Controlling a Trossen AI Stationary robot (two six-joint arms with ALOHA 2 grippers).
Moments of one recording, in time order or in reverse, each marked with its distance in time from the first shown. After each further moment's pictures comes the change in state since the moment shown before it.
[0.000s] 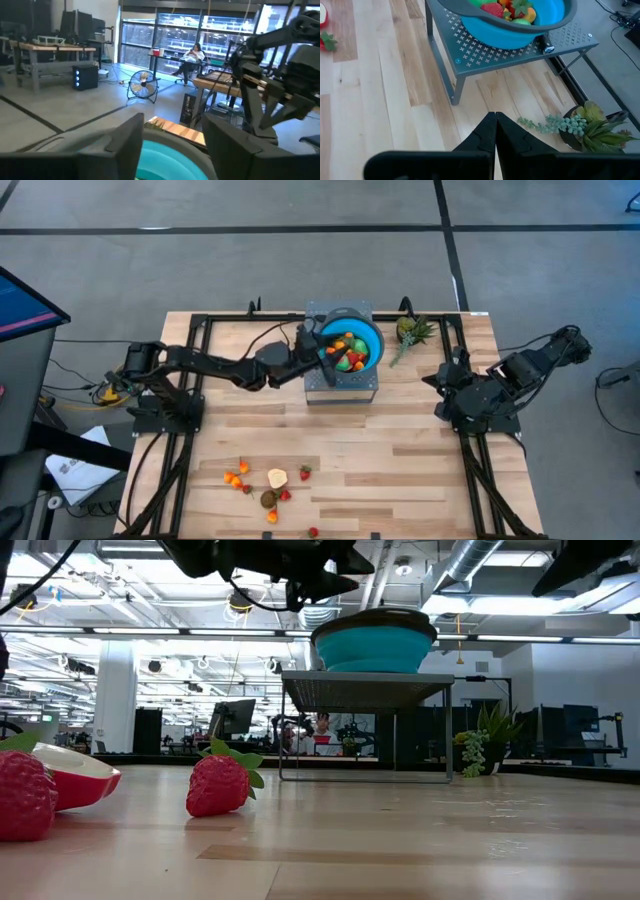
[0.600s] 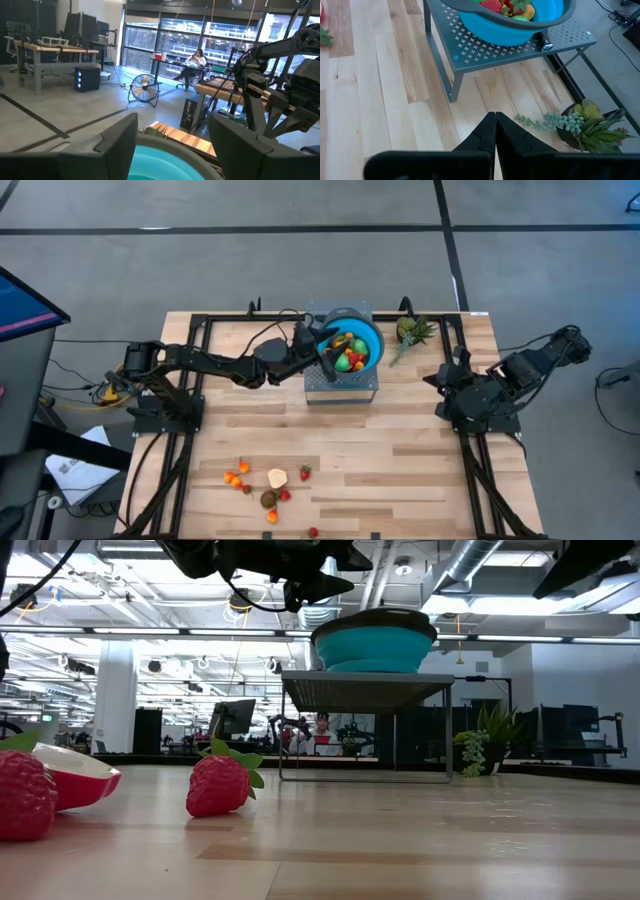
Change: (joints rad) left arm 0.014 -0.008 -0.001 0.016 -0.001 -0.023; right arm 0.000 0.000 0.000 -0.017 0.000 0.003
